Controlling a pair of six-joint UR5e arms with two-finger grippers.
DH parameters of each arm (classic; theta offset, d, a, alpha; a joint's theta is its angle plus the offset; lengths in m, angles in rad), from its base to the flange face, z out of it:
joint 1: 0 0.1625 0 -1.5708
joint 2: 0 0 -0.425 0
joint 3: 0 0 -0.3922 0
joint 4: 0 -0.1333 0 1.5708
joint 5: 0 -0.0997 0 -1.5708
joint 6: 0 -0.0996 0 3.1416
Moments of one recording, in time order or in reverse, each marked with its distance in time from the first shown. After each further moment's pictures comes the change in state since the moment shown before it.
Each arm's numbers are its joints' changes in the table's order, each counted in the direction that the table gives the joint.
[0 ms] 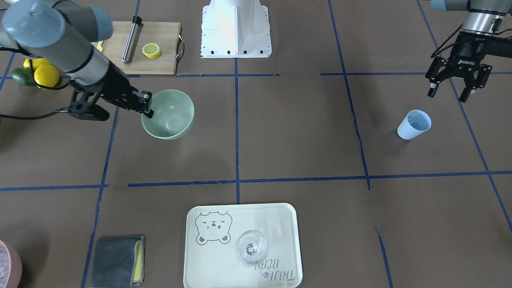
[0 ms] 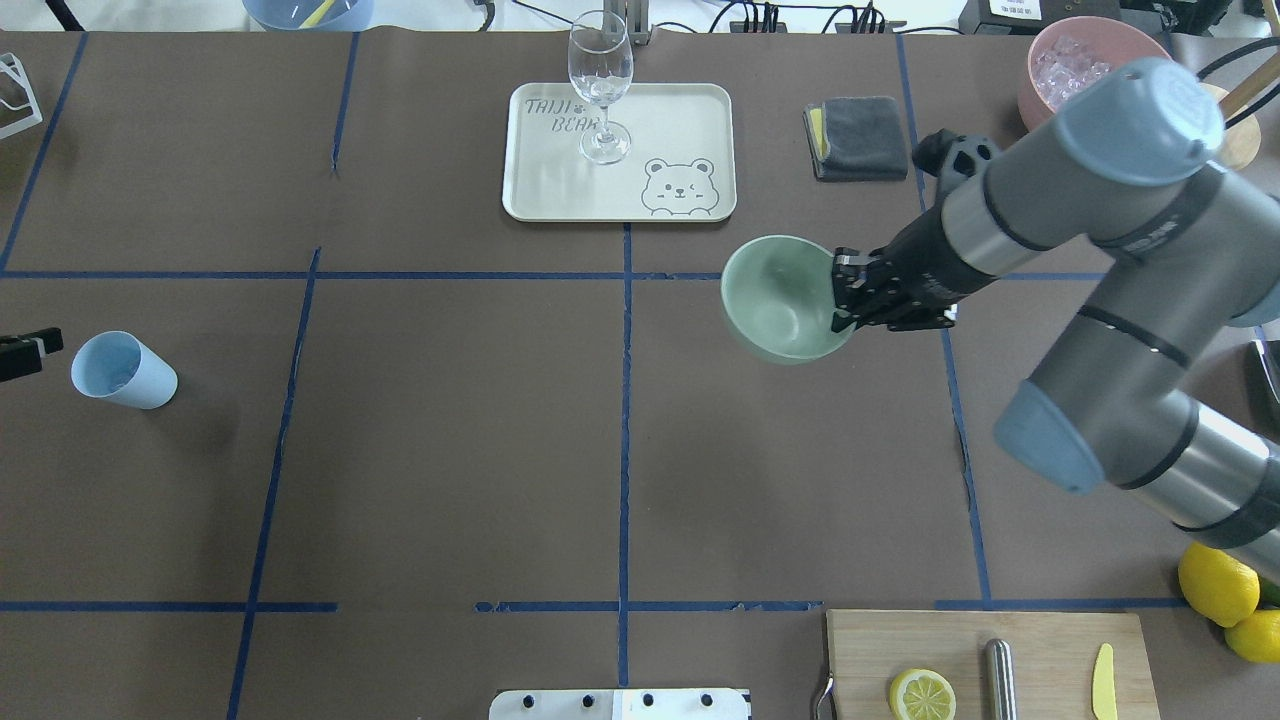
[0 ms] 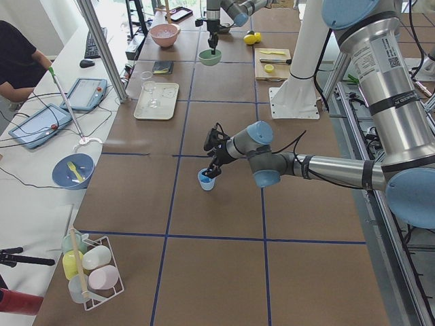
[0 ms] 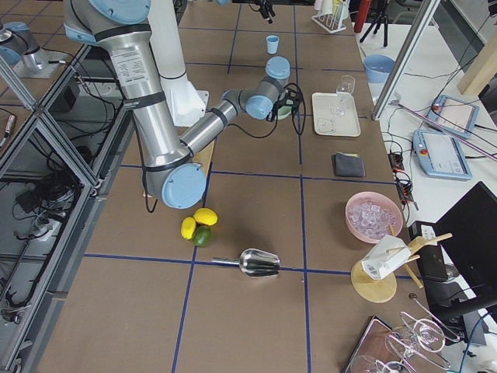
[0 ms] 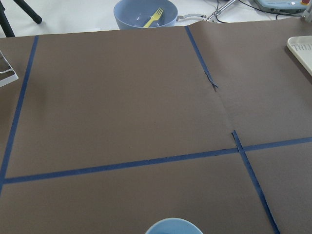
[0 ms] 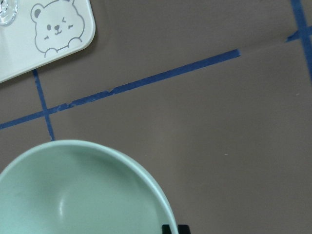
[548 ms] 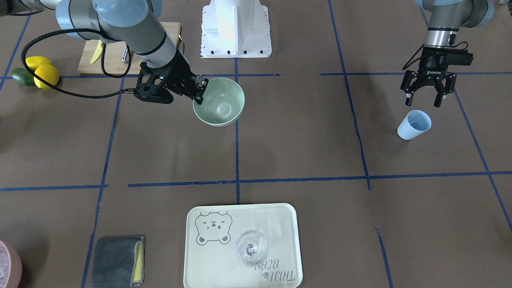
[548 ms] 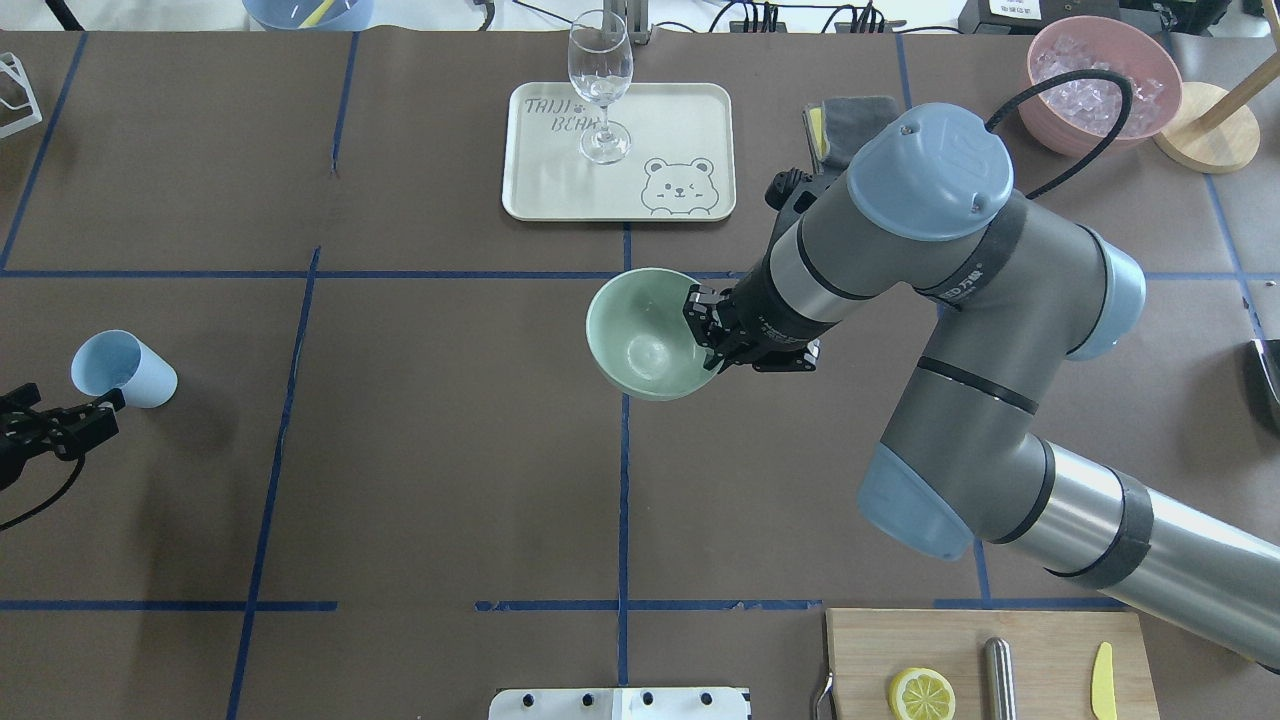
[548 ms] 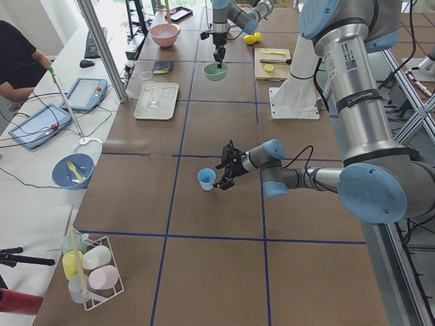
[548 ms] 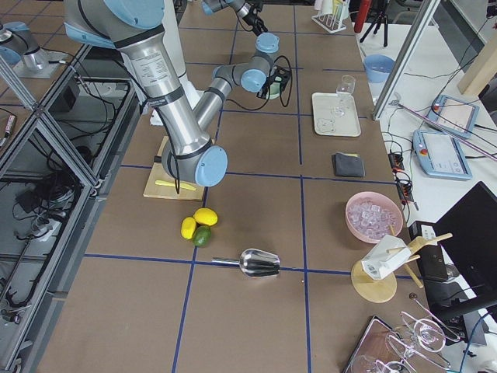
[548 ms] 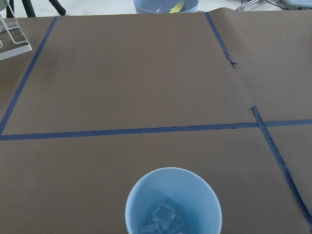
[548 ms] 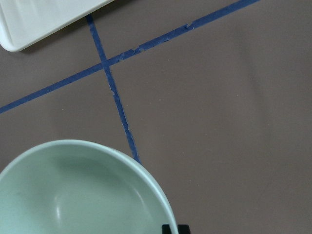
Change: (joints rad) left arm 0.344 -0.006 -0.151 0.090 -0.456 0.197; right arm -0.135 -0.151 0.013 0.094 0.108 -0.128
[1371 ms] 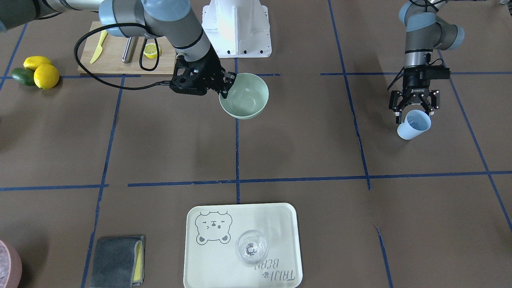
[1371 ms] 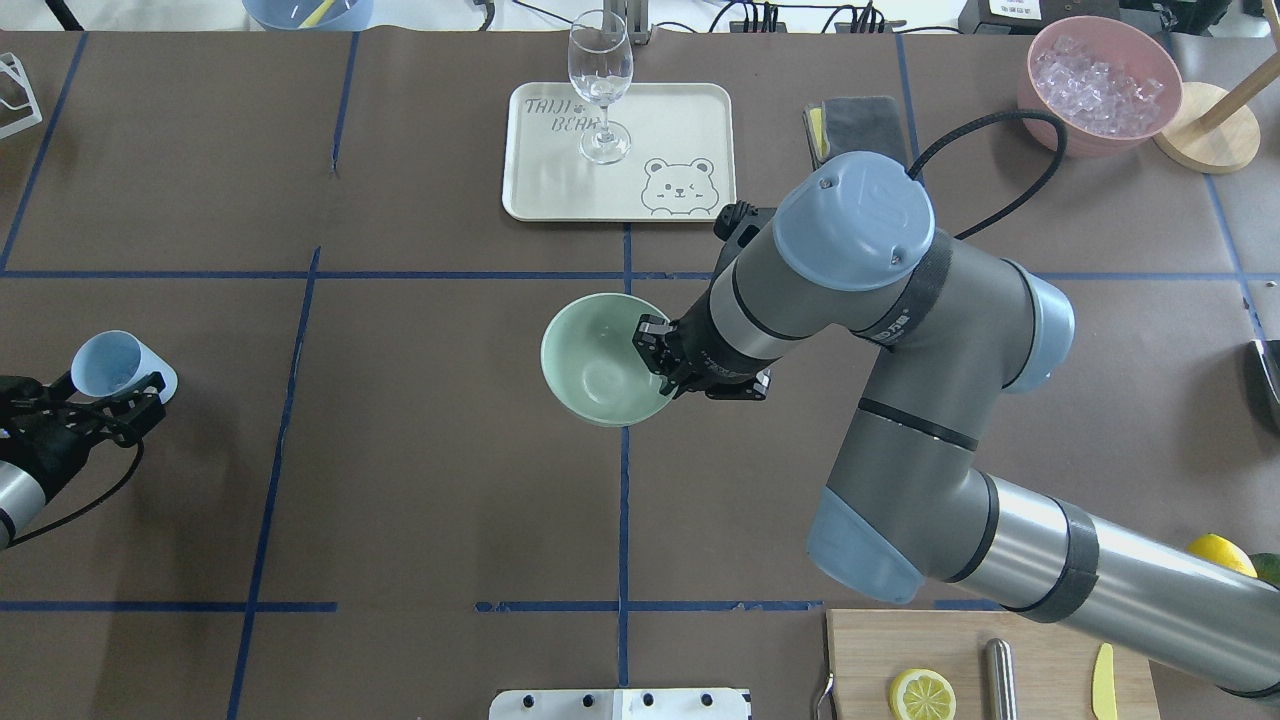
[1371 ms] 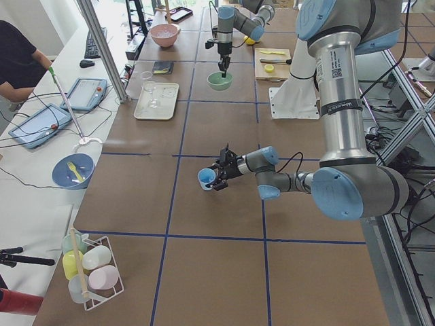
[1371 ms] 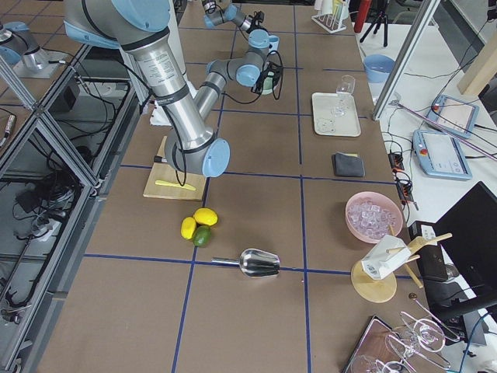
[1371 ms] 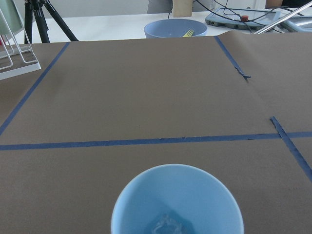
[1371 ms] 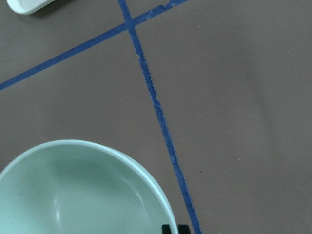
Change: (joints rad) left arm 0.044 0.160 -0.167 0.014 -0.208 0.024; right arm -0.106 -0.095 0.074 0.001 0.104 -0.059
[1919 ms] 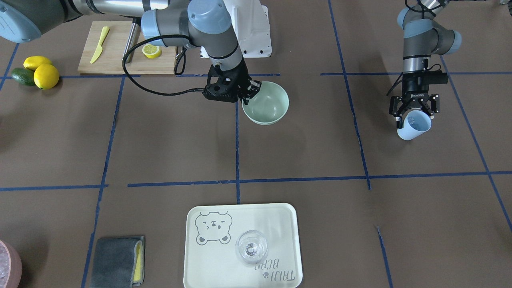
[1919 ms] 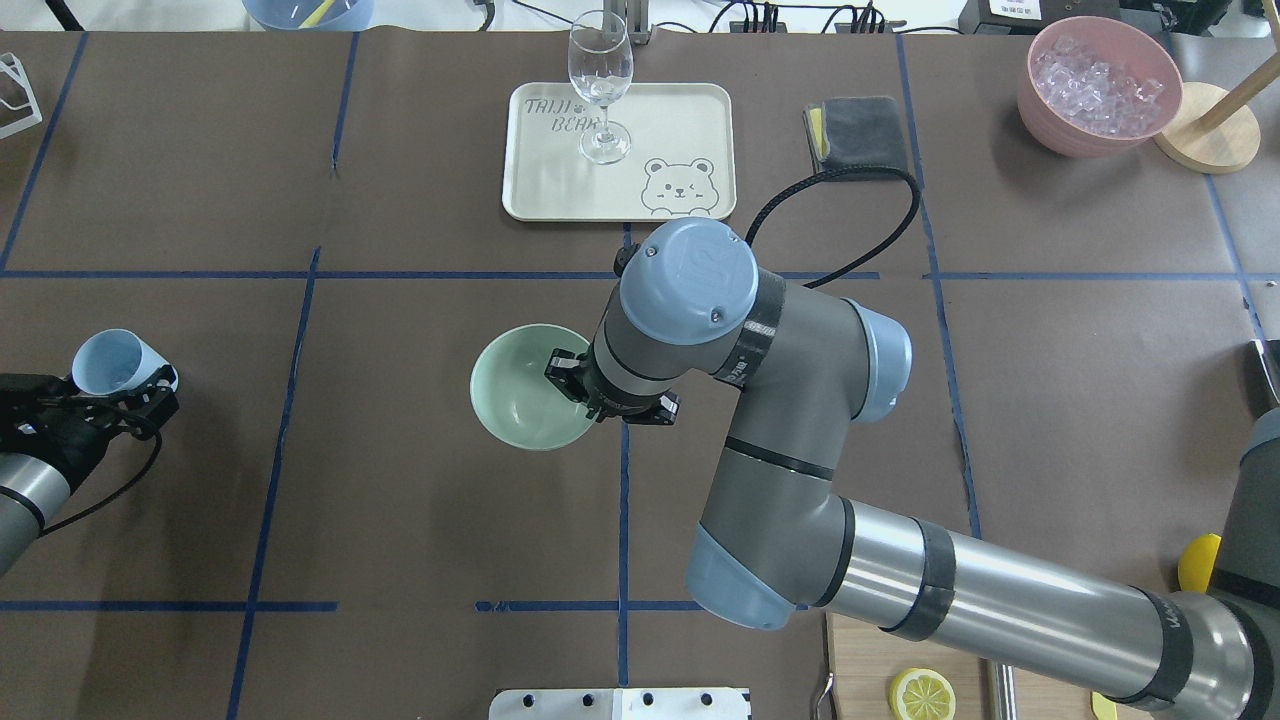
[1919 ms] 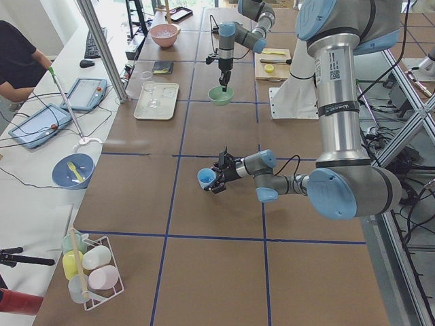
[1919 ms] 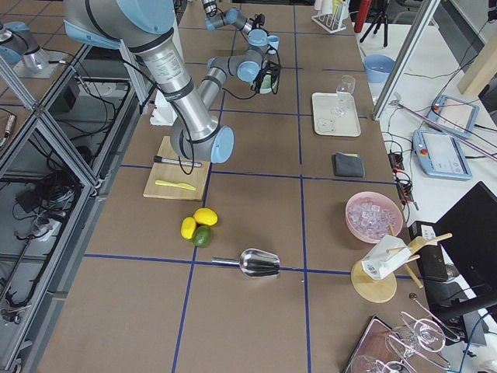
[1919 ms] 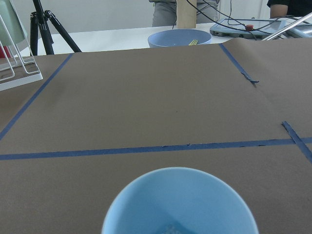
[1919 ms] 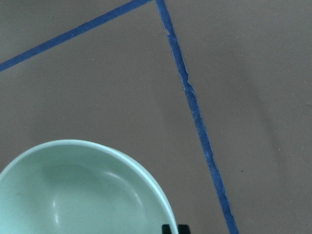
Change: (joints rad) left arm 0.000 0.029 -0.056 0.003 -0.020 -0.004; right arm -0.066 -0.131 0.174 -0.006 0.075 -0.012
